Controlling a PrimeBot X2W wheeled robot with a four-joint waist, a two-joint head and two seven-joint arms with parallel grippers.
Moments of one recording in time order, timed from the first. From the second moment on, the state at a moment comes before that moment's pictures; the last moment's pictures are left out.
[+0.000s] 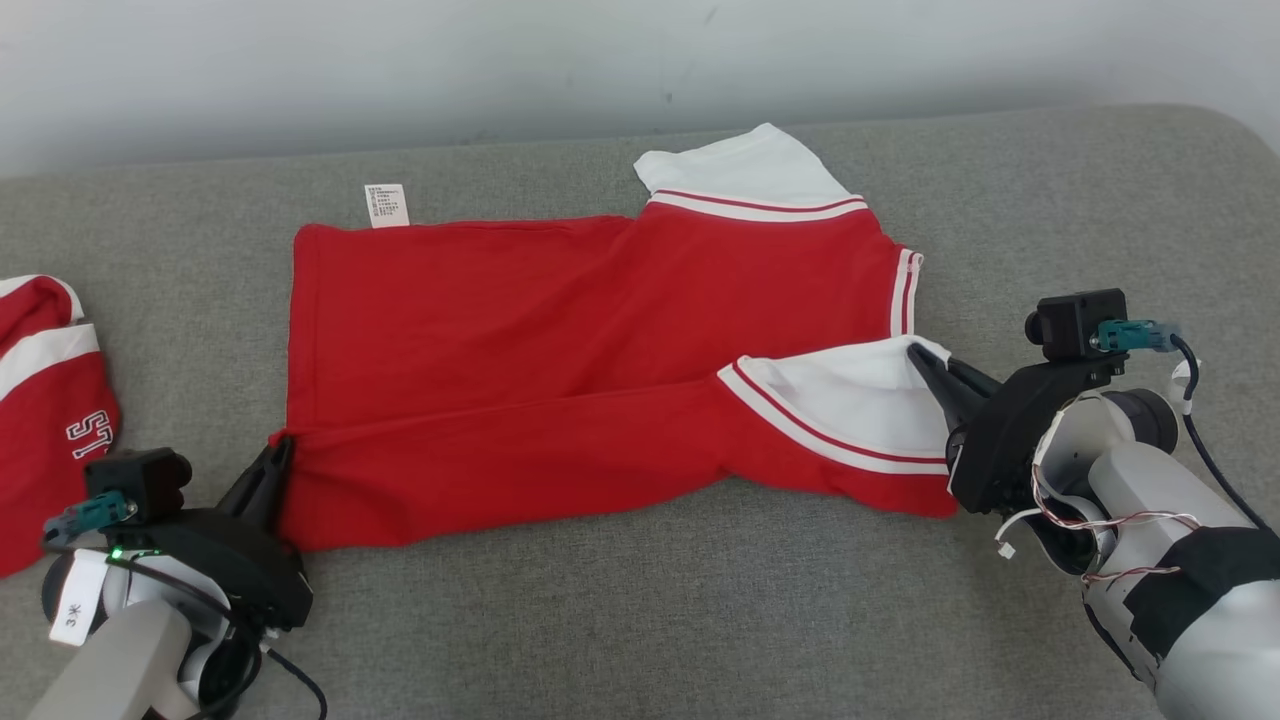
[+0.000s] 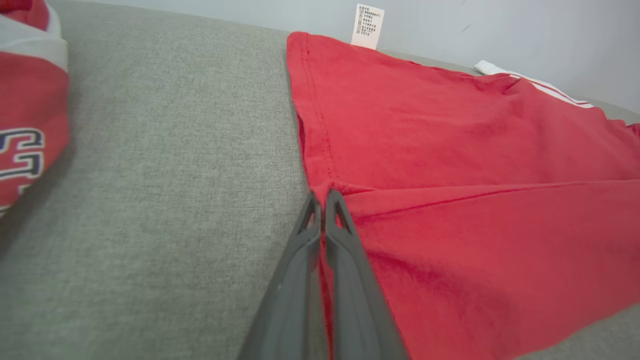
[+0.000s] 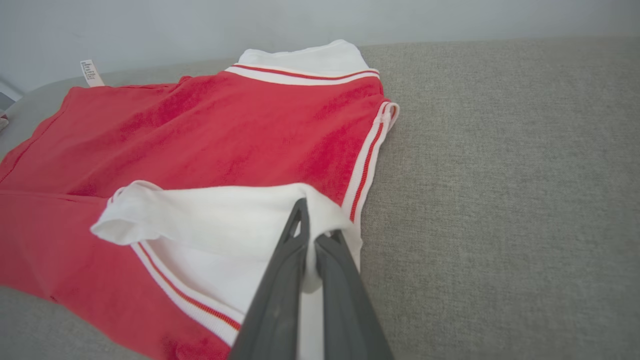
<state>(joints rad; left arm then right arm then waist) -0.57 0.36 -0.60 0.81 -0.73 -0.12 -0.19 -0.67 -0.32 0.56 0.69 0.84 0.13 0.08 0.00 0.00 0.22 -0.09</state>
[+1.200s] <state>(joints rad) -0.32 0.32 -0.43 0.49 -0.58 -0.04 -0.26 -0.57 -0.45 0.68 0.68 0.91 0.13 -0.19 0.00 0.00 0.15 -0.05</state>
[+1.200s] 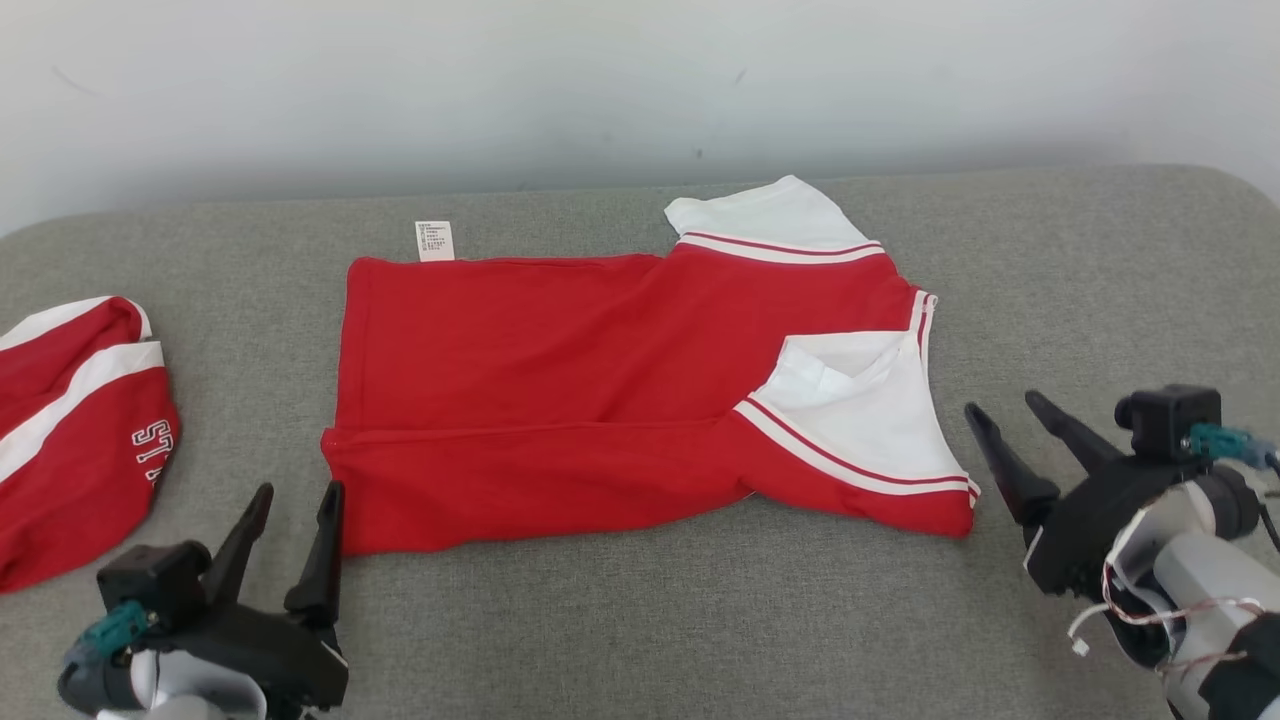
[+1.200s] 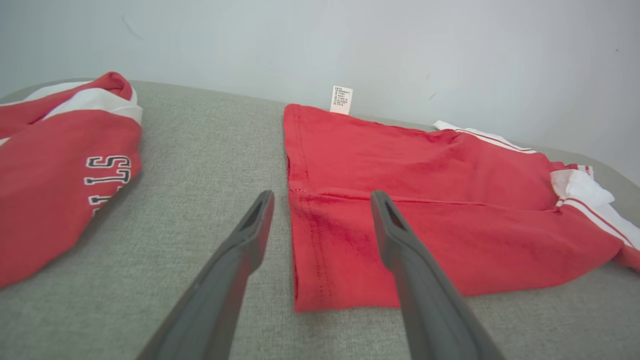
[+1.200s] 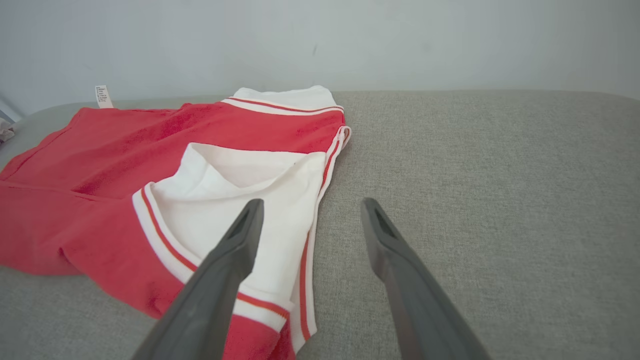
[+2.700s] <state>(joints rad) -0.33 0.21 -0.38 0.73 -0.55 -0.13 -0.26 -0.41 -0.27 0.49 0.68 0.73 0.13 -0.06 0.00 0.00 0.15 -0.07</state>
